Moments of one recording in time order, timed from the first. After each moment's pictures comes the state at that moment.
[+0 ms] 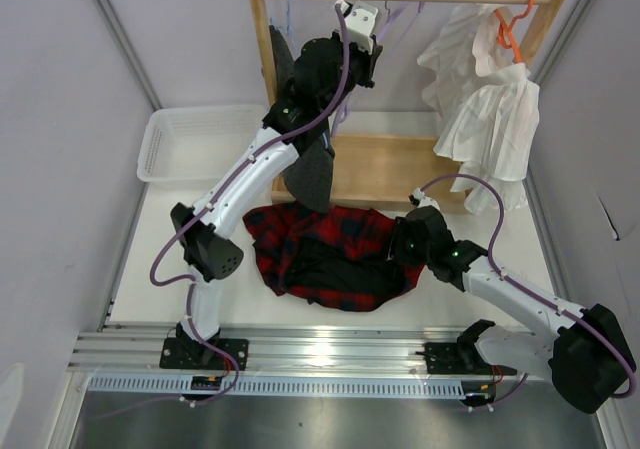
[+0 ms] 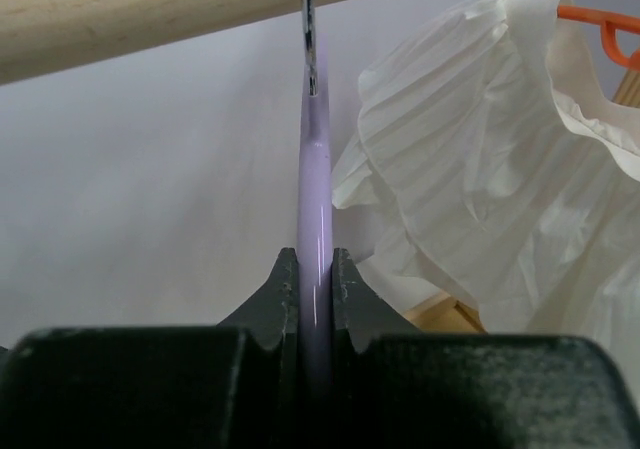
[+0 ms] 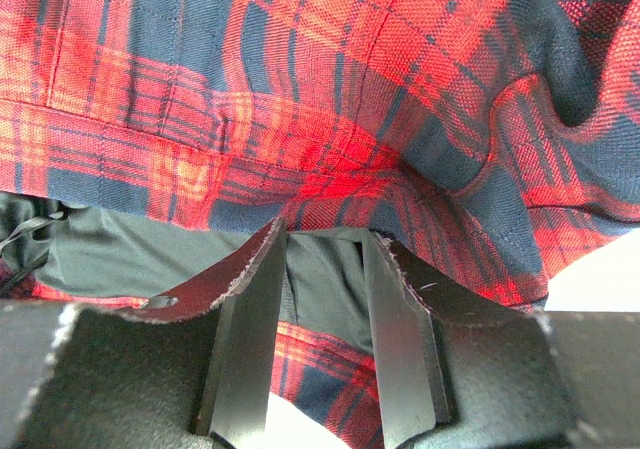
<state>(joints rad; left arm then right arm) -0.72 2.03 2.34 -0.16 -0.13 0.06 0.62 1.09 0.62 -0.30 0.08 0.70</state>
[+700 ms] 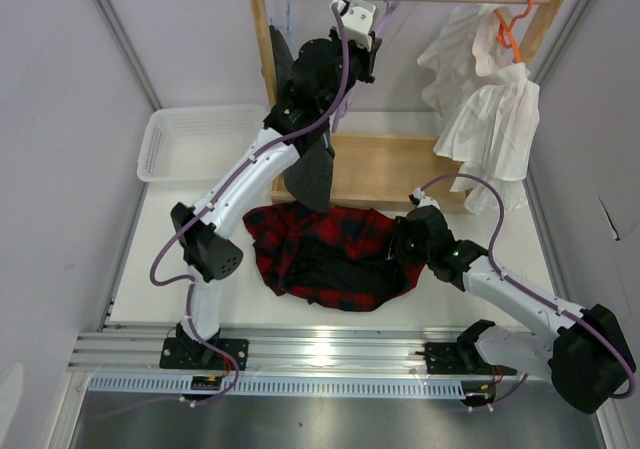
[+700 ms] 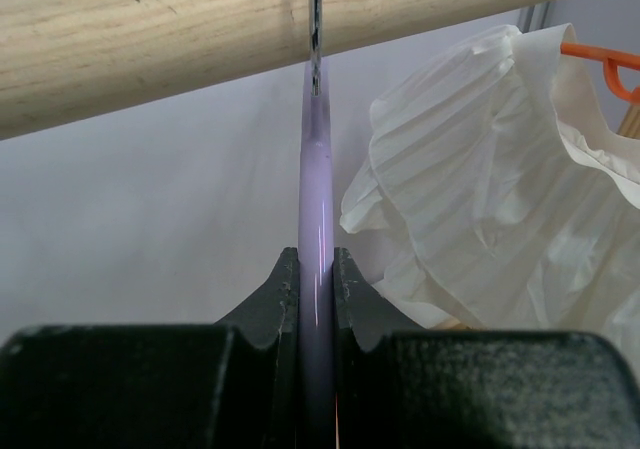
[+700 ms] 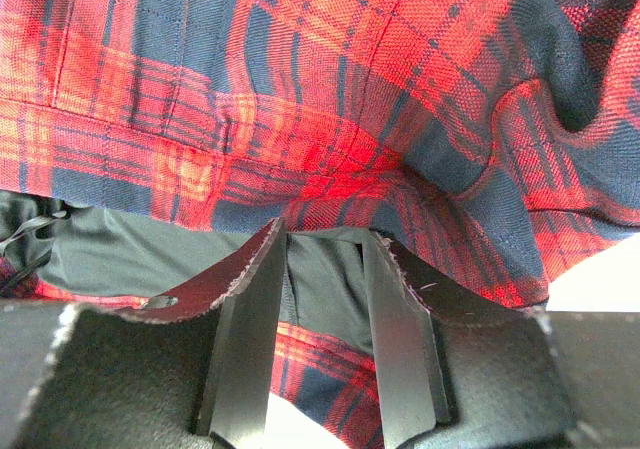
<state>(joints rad) -0.72 2.03 2.34 -0.09 -0.15 0.09 0.61 1.09 0.62 -0.29 0.06 0.69</state>
